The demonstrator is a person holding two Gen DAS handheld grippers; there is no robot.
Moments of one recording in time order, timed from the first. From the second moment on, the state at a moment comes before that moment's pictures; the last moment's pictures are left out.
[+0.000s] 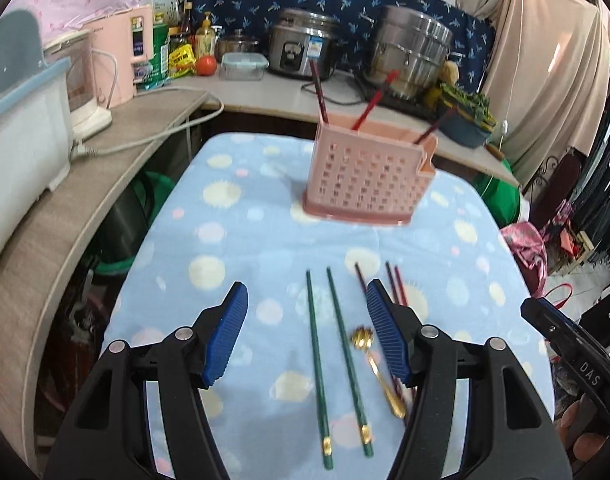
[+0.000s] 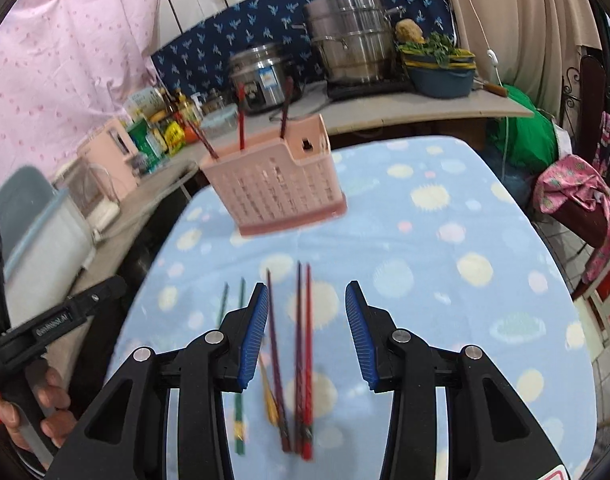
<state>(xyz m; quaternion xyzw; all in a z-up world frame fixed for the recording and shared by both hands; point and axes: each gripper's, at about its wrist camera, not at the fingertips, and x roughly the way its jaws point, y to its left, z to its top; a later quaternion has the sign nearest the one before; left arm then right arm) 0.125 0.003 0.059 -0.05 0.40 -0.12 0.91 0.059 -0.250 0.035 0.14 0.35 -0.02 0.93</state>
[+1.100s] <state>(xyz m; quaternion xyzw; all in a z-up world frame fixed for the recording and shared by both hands) 0.049 -0.001 -0.040 -0.02 0.48 -0.13 0.87 0.009 -0.210 -0.082 0.10 0.45 -0.01 0.89</state>
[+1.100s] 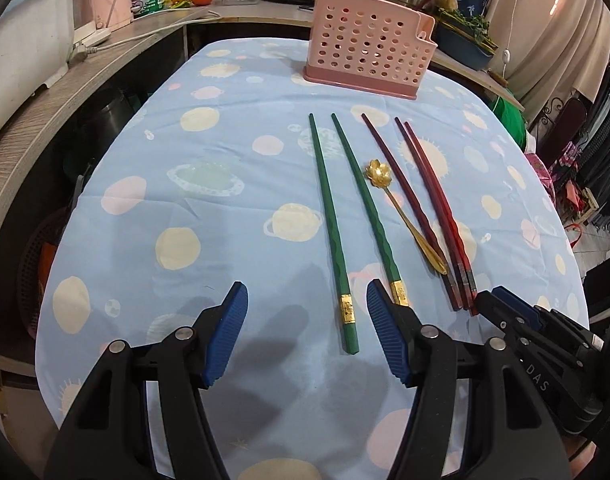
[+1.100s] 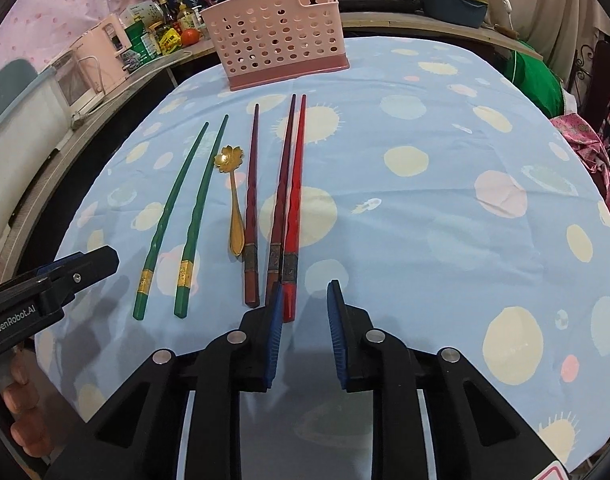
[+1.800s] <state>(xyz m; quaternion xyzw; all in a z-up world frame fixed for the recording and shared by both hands) 0.051 -0.015 -0.066 0.00 0.50 -0.13 0.86 0.019 -0.204 -0.086 0.08 0.45 -0.01 0.89</state>
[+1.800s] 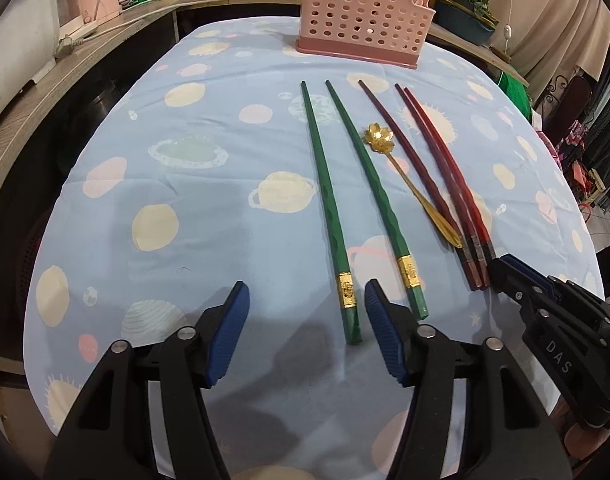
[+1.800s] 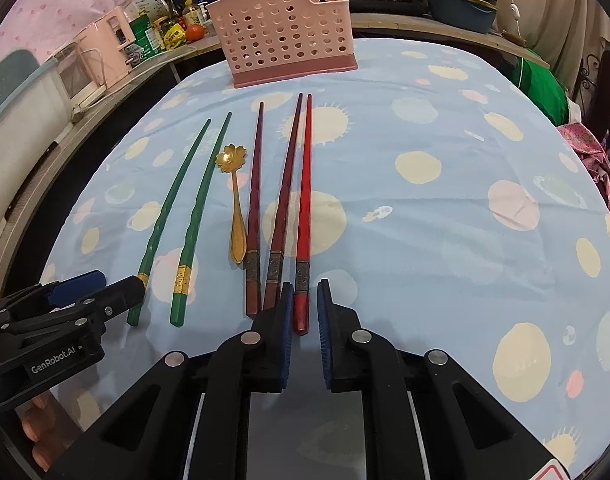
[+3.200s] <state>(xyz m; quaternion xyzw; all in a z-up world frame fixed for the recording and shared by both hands) 0.056 0.013 0.028 -0.04 0.43 -0.15 0.89 0.001 -0.249 0.028 0.13 0.33 -0.02 0.93</state>
